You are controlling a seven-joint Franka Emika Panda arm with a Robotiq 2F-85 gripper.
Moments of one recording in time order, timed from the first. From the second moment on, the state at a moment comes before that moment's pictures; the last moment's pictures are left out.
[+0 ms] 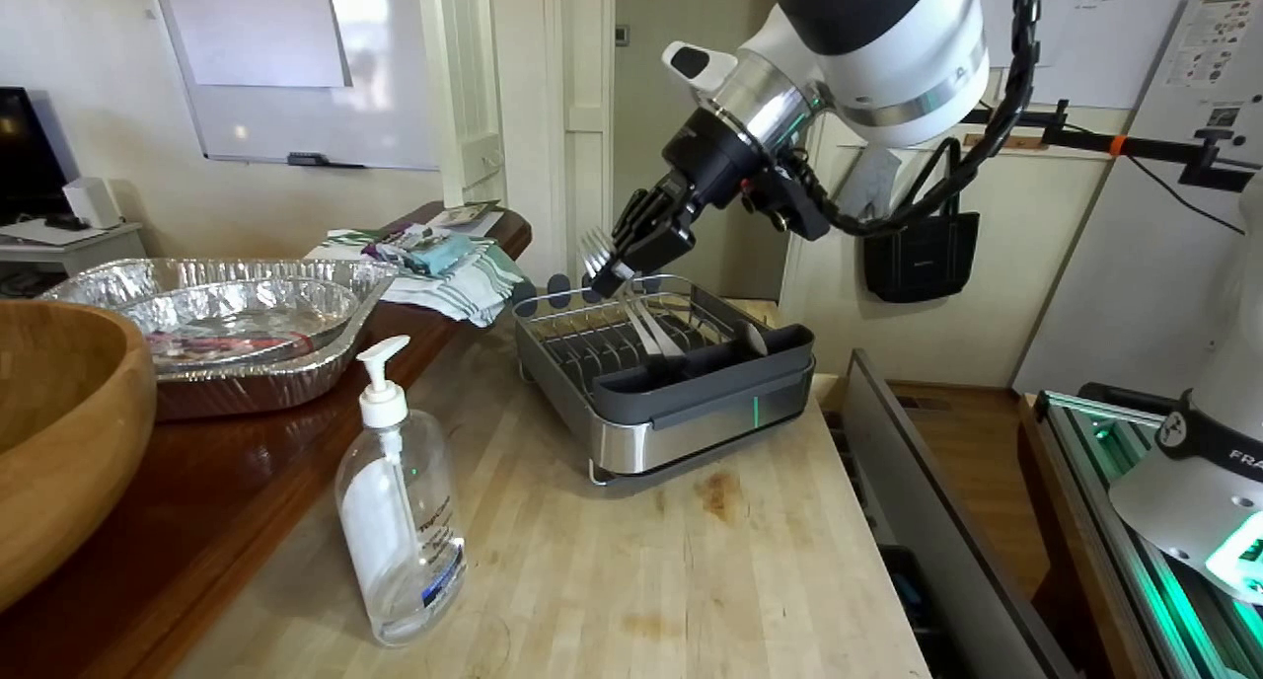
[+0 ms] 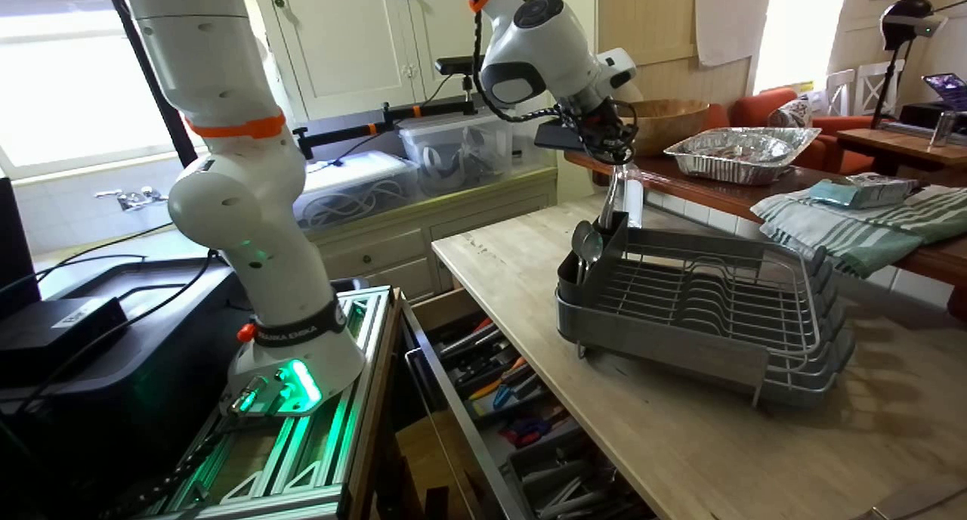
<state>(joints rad) 0.08 0.02 0.34 -2.33 1.04 2.98 -1.25</state>
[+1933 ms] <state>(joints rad) 0.08 -0.11 0.29 -2.44 1.53 2.89 -1.67</state>
